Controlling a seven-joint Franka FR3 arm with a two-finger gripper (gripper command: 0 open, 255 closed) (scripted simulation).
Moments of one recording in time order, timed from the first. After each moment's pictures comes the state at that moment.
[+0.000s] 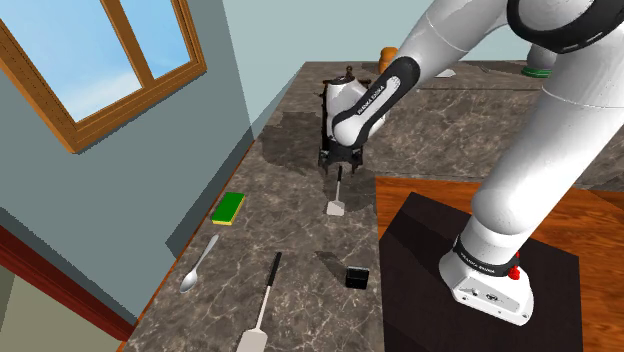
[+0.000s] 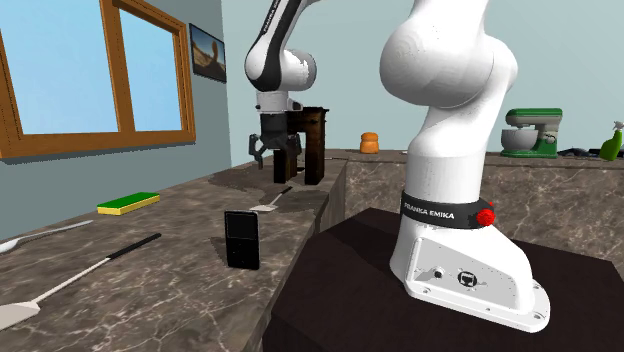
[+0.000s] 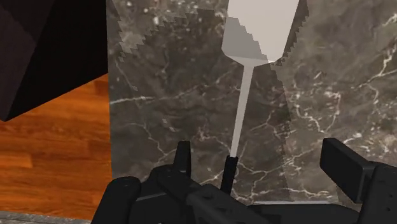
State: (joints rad) arm -0.29 0.00 0.18 -2.53 -0.11 2.56 0.92
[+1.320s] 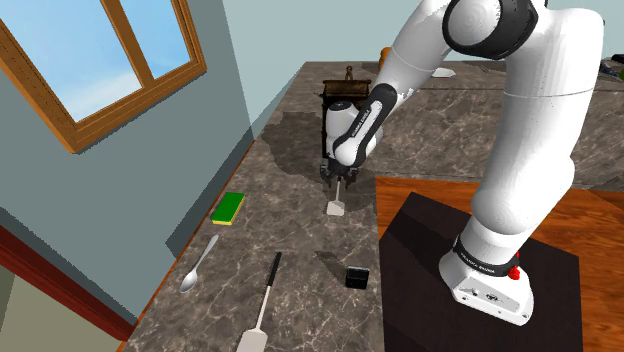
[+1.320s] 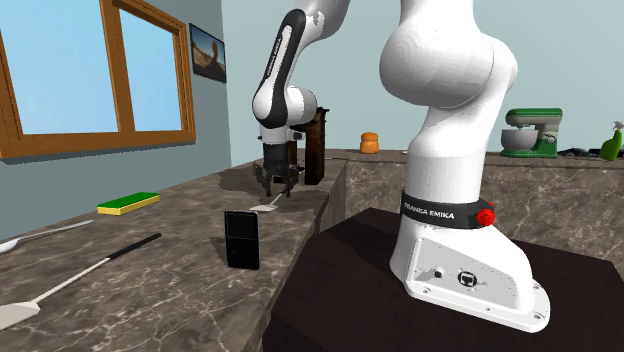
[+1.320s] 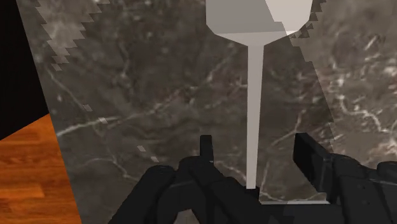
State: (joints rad) arm -0.28 0.26 0.12 -2.46 -0.22 2.75 1.12
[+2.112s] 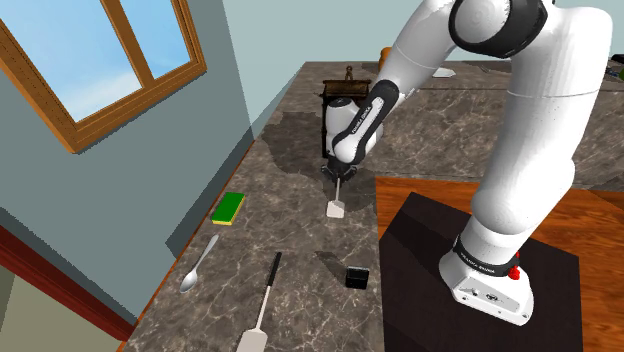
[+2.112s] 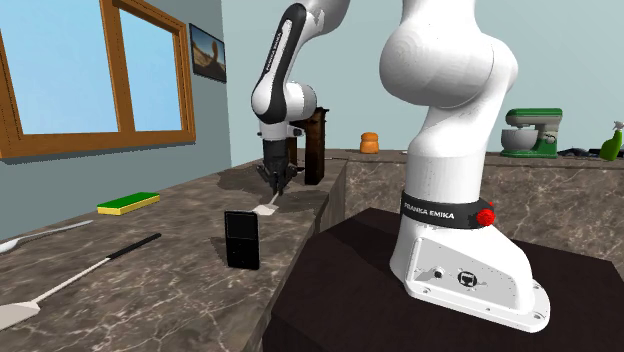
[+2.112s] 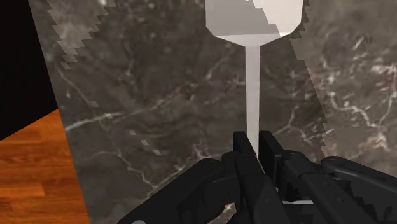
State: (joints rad) arm -0.29 0.23 0.13 -2.47 -0.20 2.73 1.11
